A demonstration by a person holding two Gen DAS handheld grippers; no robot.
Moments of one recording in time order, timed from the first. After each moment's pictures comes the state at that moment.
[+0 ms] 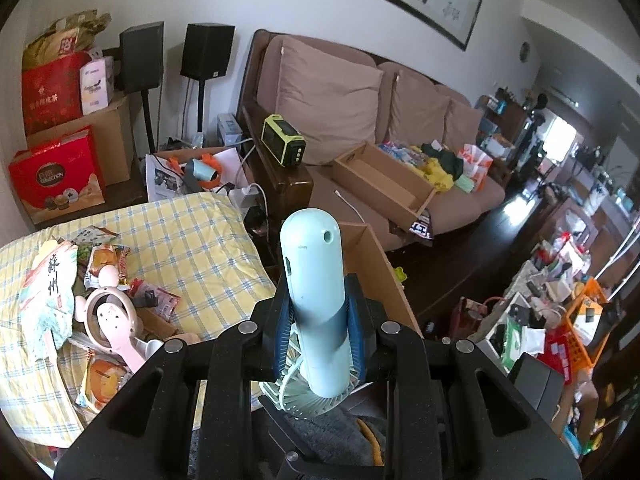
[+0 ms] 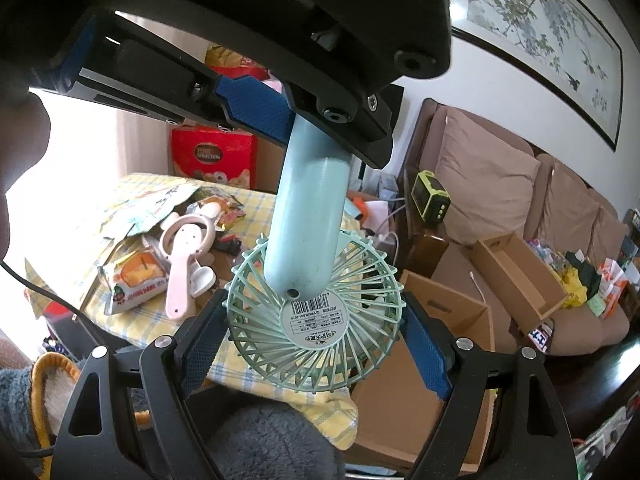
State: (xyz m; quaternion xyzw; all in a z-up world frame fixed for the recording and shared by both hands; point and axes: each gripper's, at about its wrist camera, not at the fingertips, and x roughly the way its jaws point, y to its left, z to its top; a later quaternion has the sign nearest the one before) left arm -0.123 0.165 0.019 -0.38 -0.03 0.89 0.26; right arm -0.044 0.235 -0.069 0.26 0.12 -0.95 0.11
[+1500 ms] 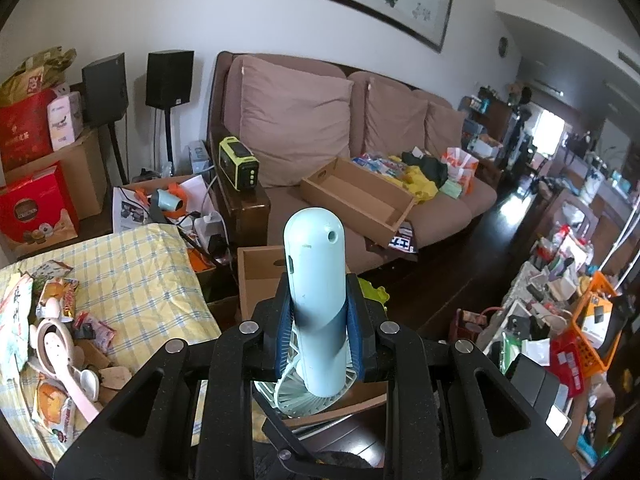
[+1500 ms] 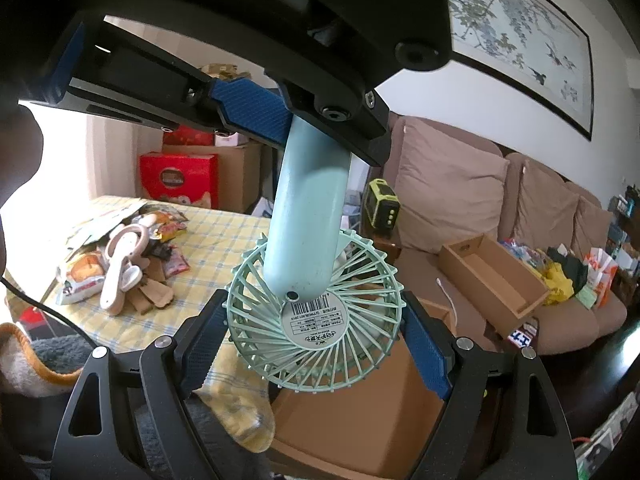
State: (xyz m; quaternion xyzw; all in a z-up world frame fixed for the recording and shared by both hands) left arm -0.116 0.269 0.010 -0.34 -0.01 0.90 0.28; right arm -0.046 0.338 -0.082 0.20 0.09 -0.97 0.08
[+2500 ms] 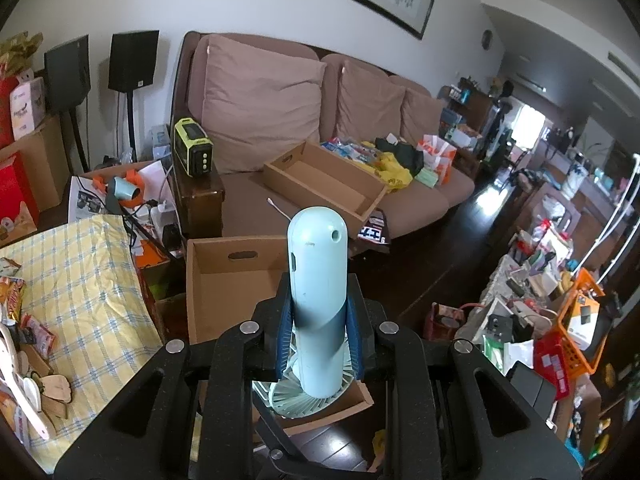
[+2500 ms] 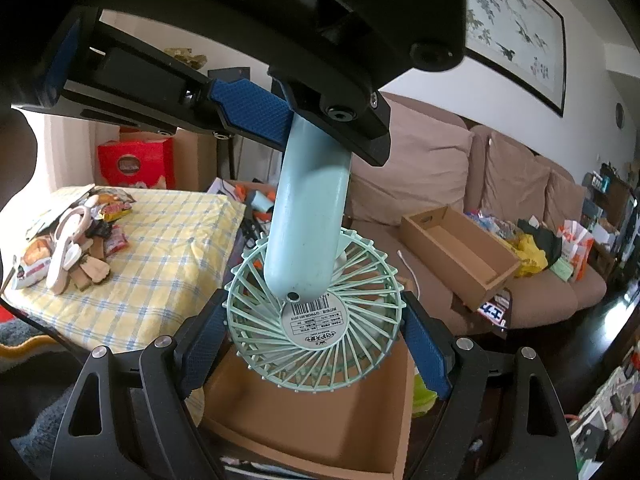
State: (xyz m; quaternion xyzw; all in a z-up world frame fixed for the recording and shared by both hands) left arm -0.136 0.332 -0.017 -0.36 -0.02 0.88 0.32; right arm -0.057 0.390 -0.103 0.24 0.08 -0.97 0.02
